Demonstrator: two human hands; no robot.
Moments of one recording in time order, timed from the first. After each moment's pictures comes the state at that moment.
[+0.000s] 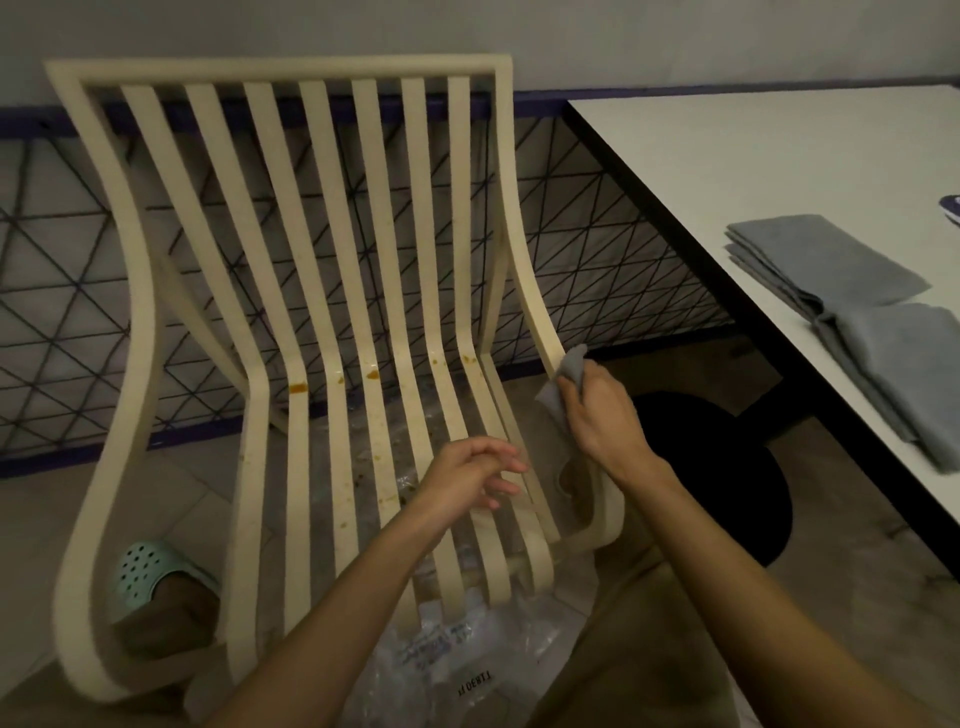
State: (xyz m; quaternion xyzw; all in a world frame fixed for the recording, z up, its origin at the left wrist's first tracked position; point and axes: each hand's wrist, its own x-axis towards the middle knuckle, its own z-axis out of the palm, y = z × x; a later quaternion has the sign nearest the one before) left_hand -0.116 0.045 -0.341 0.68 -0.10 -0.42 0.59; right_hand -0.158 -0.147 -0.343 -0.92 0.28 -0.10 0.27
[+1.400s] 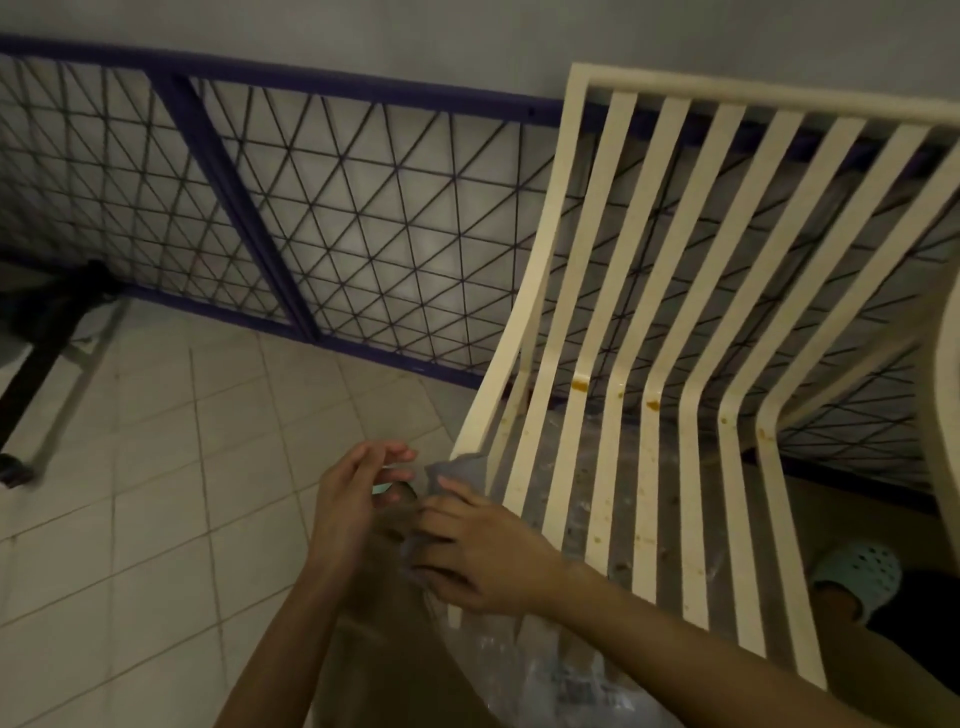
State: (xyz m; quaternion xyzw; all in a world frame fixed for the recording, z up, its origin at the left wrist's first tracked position) left_hand -0.086 0.397 -0.340 0.71 0.21 0.02 0.67; right_hand -0.078 0.230 -0.385 -0.82 -0.54 -0.03 0.19
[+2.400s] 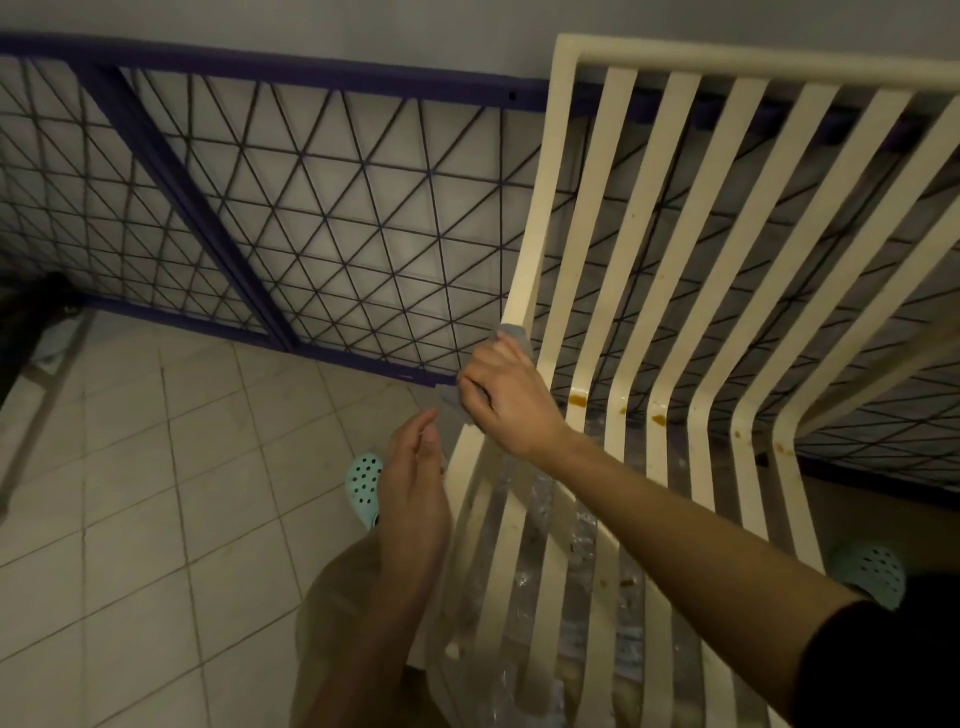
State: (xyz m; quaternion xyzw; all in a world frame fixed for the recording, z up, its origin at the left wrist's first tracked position) left_hand -0.014 0.326 -0.362 0.75 0.18 0.09 0.63; right_hand 0.102 0.211 -0.380 -0.90 -0.28 -0.13 0.30
